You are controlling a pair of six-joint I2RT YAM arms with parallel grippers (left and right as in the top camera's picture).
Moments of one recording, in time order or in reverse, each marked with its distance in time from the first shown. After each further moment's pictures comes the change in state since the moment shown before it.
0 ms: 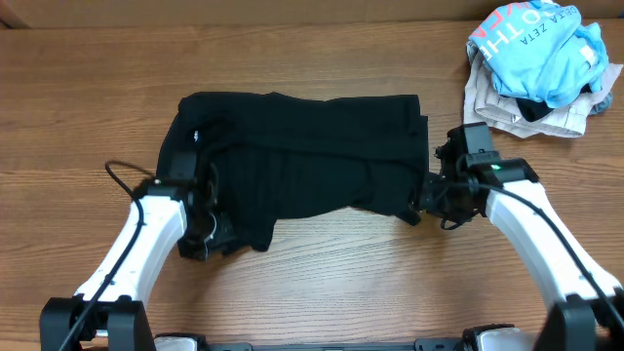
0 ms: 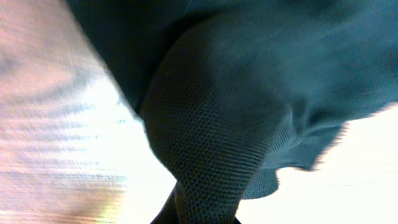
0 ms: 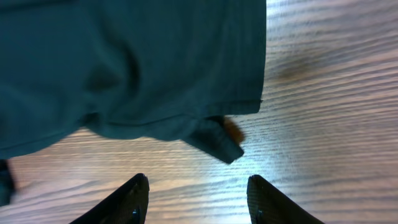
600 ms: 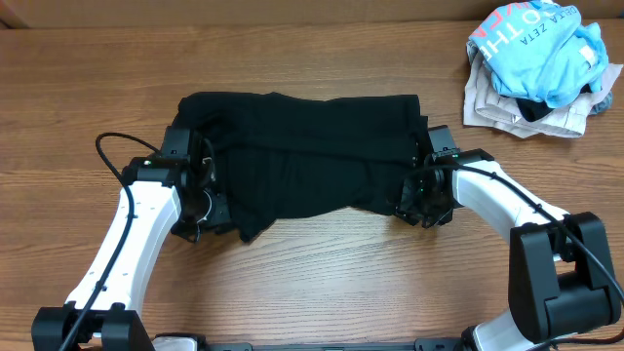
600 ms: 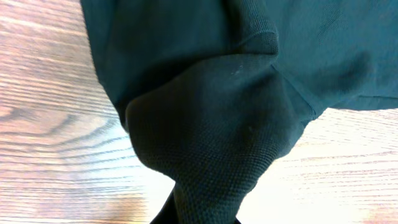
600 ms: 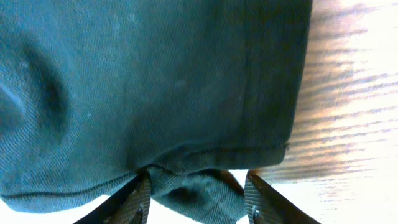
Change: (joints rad) left arm 0.000 0.000 0.154 -0.089 -0.045 0.115; right arm 0.071 0.244 0.006 0.113 0.079 0.044
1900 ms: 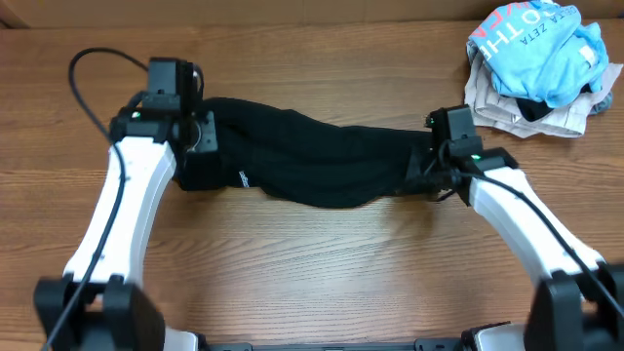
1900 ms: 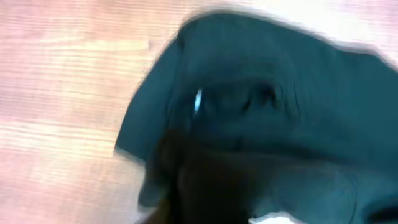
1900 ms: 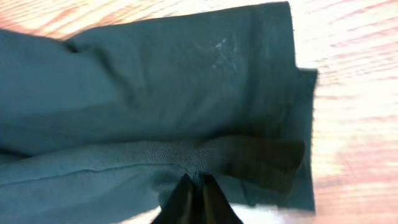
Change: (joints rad) left arm 0.000 0.159 0.344 0.238 -0.240 0.136; right arm -0.006 -0.167 0.047 0.167 0.087 -0.026
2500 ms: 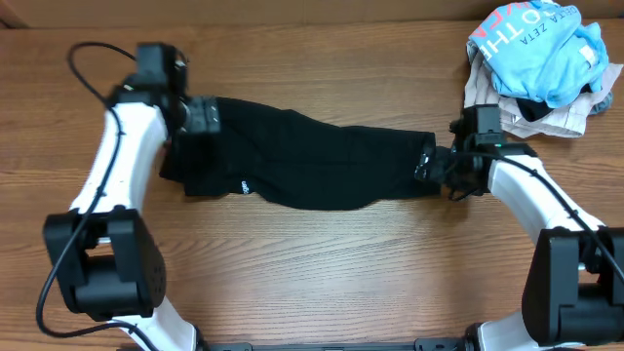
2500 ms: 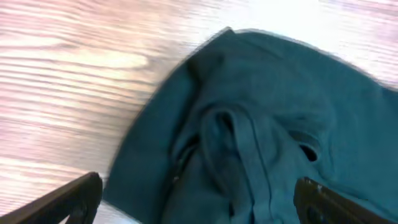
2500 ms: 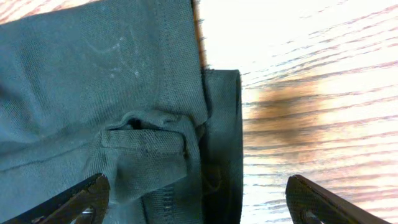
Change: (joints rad) left arm 0.116 0.233 0.168 -0.004 0.109 0.002; right arm -0.189 0.127 0.002 -0.001 -0.101 -0.125
